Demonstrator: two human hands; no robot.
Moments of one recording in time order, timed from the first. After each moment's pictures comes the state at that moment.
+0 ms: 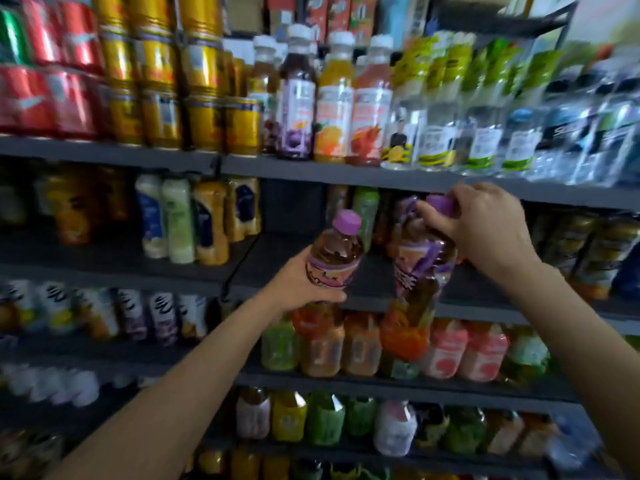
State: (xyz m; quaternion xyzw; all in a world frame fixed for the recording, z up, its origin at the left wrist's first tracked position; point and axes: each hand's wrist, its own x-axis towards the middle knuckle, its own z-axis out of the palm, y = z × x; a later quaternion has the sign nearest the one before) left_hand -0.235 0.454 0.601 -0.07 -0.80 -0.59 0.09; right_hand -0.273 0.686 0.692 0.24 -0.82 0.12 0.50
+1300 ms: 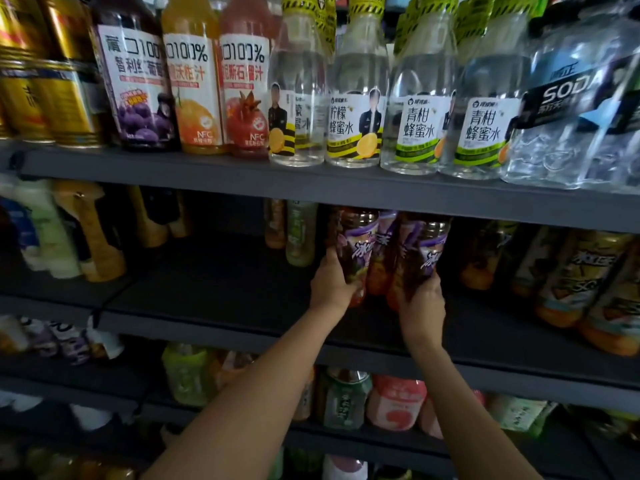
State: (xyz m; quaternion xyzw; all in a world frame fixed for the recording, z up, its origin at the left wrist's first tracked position) left_hand -0.479 0.639 0.557 0.12 -0.87 -0.44 0.20; right_hand -0.493 0.774 0.530 0.03 -0.86 0.47 0.21
